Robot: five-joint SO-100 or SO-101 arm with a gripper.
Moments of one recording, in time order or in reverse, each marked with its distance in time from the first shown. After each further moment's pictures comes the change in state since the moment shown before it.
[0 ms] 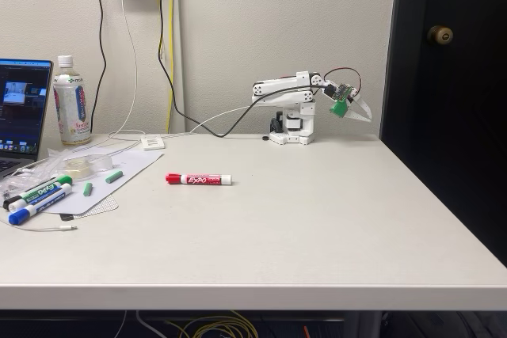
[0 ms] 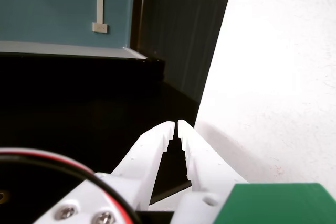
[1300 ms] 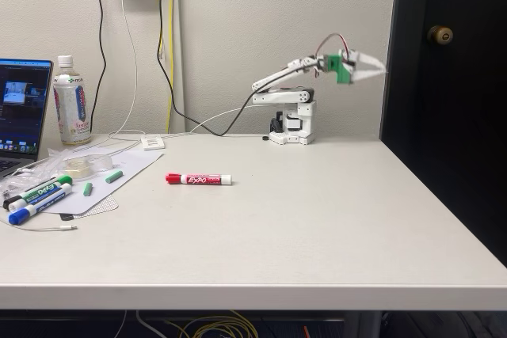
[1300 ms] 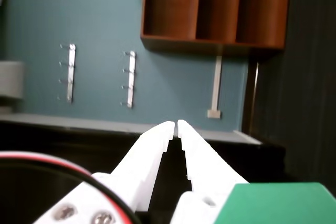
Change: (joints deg) arm 21.4 -4.1 -27.7 -8.9 6.4
